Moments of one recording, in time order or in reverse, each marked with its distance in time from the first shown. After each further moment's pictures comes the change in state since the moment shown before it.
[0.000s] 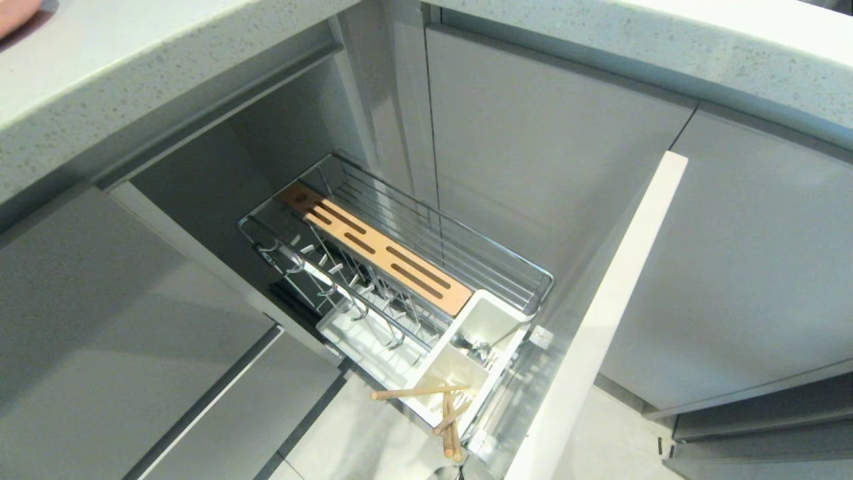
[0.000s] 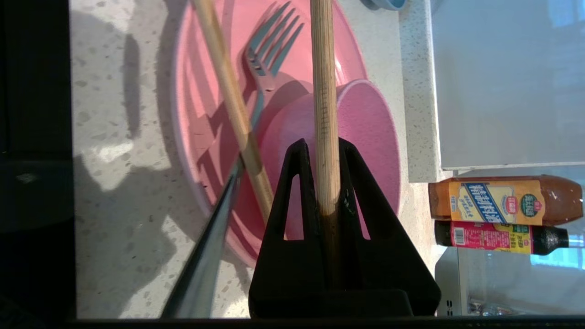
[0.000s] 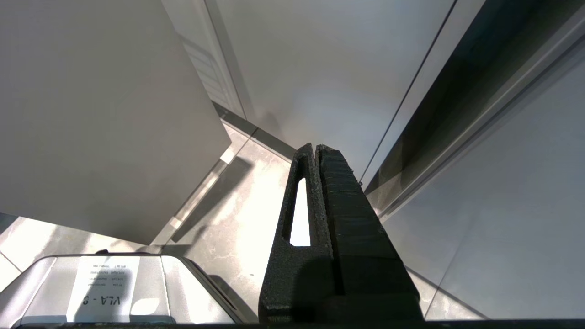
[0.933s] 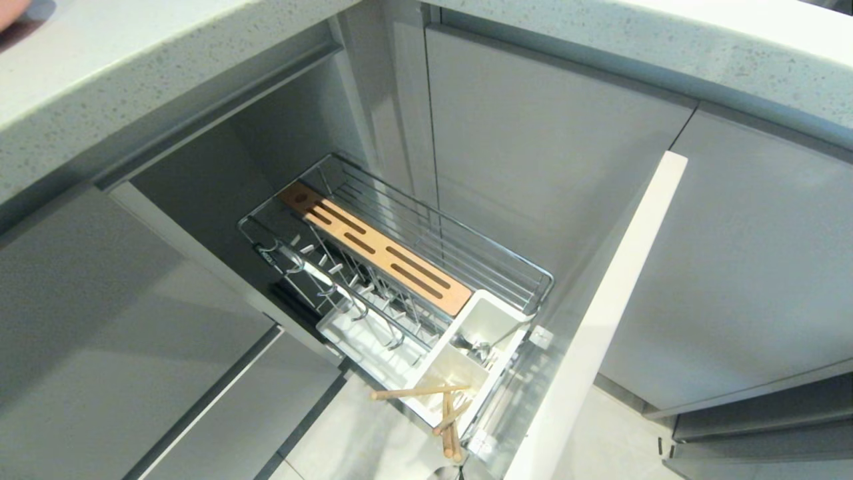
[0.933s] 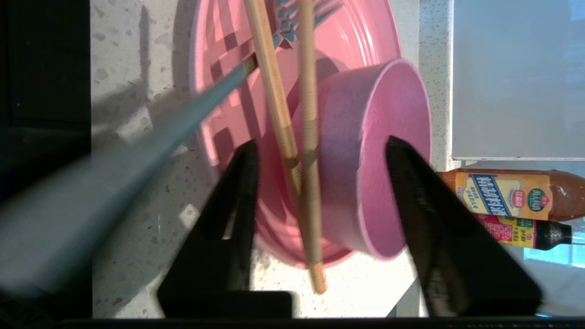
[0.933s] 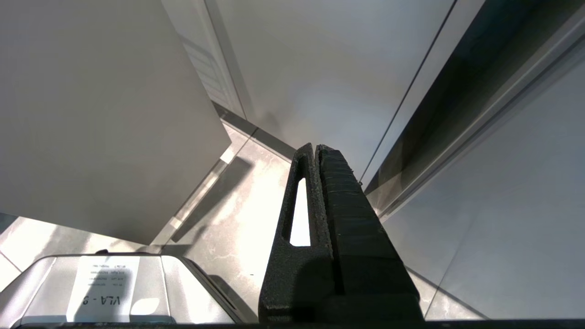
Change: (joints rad) left arm 0.000 -0.002 0.003 0.062 -0.039 -0.001; right arm 0.000 0.000 0.000 0.000 0.000 0.000
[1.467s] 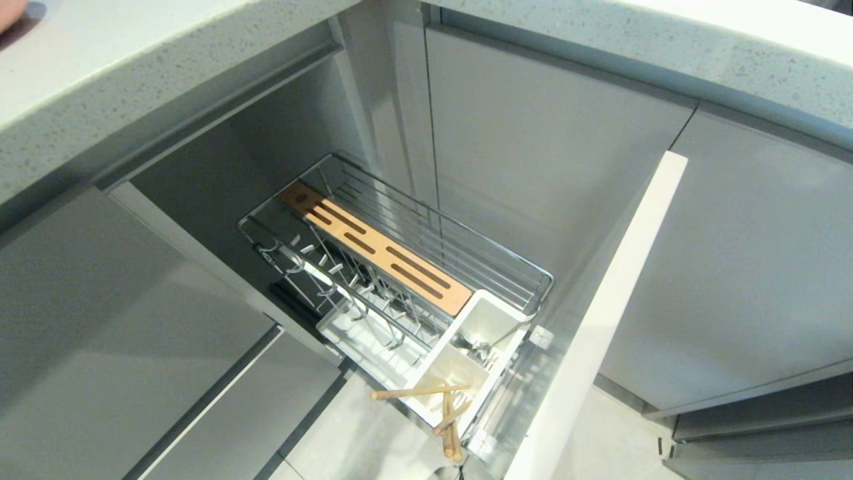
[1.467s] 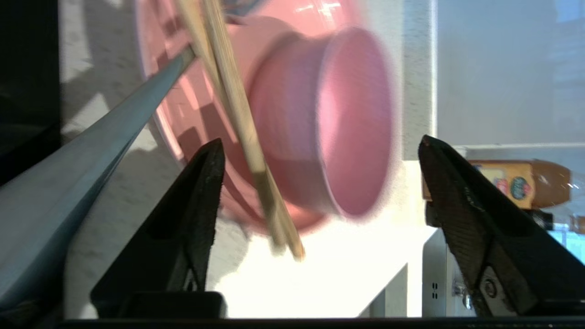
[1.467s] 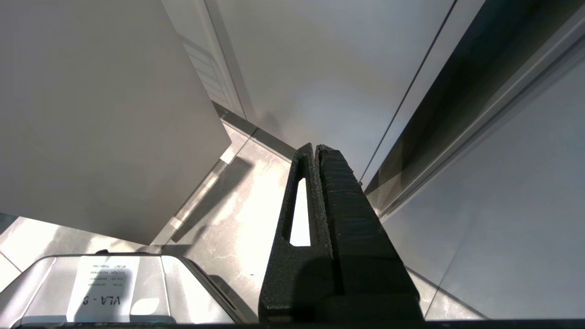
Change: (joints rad) left arm 0.000 -0.041 -0.023 0.035 0.003 -0.017; right arm 0.000 0.000 0.000 0.000 0.000 0.000
